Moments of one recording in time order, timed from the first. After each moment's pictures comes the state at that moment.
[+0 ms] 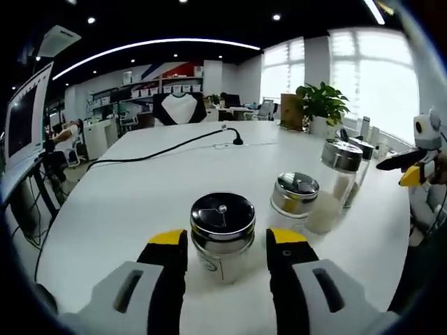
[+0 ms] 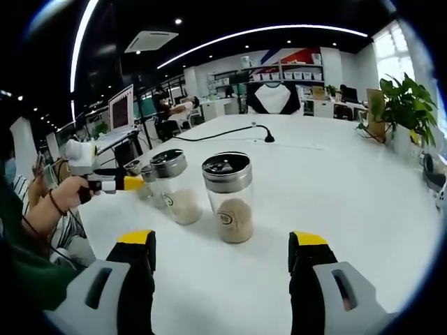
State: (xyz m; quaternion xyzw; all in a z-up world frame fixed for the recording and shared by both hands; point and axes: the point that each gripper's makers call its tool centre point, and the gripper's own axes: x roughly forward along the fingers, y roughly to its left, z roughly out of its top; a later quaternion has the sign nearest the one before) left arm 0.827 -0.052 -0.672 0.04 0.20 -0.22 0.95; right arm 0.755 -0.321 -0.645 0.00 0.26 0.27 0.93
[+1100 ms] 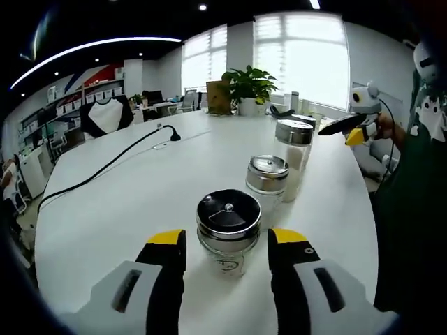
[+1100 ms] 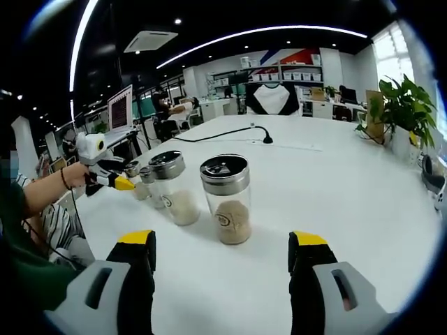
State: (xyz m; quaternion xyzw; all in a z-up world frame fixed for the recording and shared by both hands) left arm 0.828 -0.058 -0.677 0.09 0.21 -0.44 0.87; right arm 0.758 -0.323 -0.642 0.00 0.26 0.27 0.93
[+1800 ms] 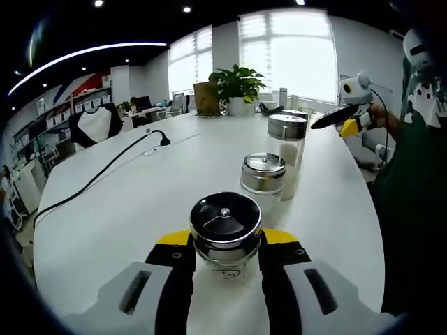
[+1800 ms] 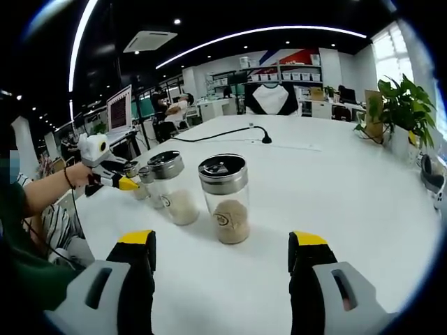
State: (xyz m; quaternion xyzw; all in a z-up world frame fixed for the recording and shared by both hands) left arm 0.827 -0.069 -0.680 0.12 0.20 -0.46 0.86; right arm 0.756 -0.324 -0.642 0.00 0.26 0.27 0.93
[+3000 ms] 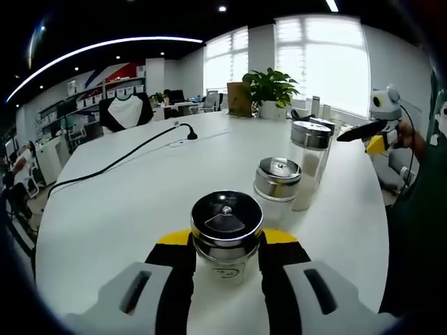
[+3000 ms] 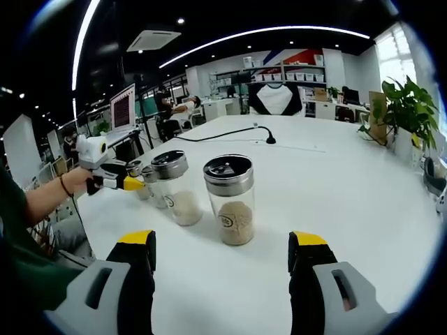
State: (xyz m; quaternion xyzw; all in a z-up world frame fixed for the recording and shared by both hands) left arm 0.831 -0.065 -0.681 0.07 0.21 -0.36 0.90; right arm 0.758 -0.319 -0.643 -0.01 0.26 0.28 0.92
